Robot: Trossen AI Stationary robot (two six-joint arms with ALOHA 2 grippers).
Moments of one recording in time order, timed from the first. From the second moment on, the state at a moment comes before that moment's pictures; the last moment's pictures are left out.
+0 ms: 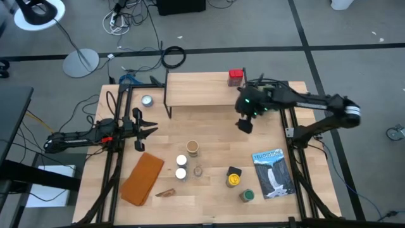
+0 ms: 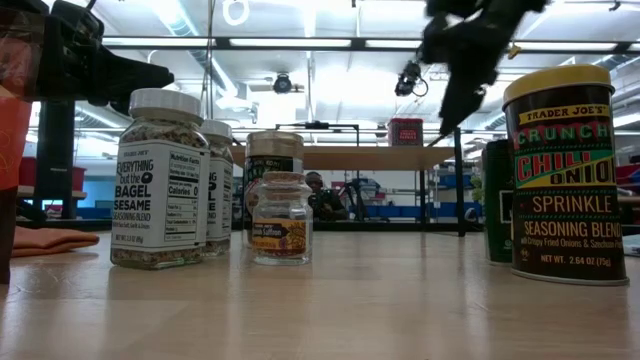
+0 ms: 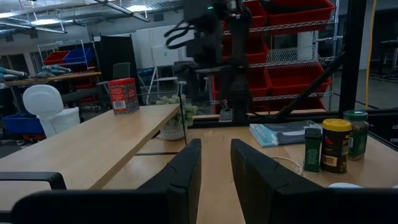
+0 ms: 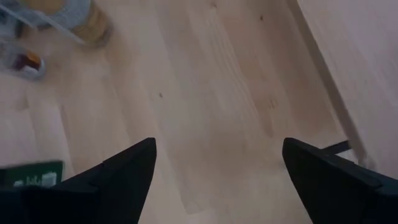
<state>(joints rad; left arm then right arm) 0.07 0.01 0.01 0.13 -0.08 0.10 -0.24 1.24 1.05 -0.82 0.00 0.10</state>
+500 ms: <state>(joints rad) 0.07 0.01 0.01 0.13 -0.08 0.10 0.23 0.84 0.70 -0.77 0.23 0.49</state>
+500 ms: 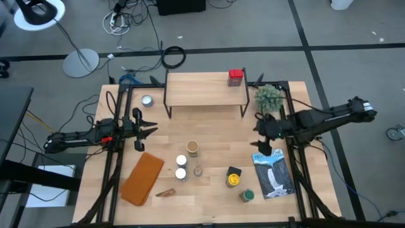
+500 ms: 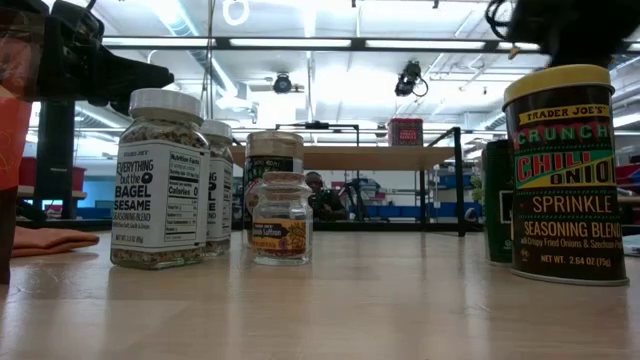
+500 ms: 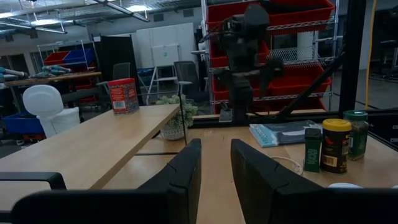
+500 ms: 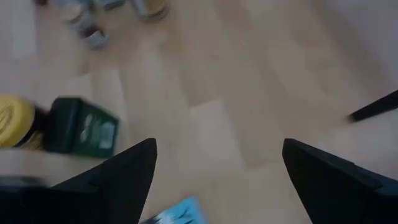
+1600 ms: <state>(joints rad) 0.07 0.01 0.01 0.13 -0.08 0.10 0.42 1.45 0.76 -0.46 0.05 0.61</state>
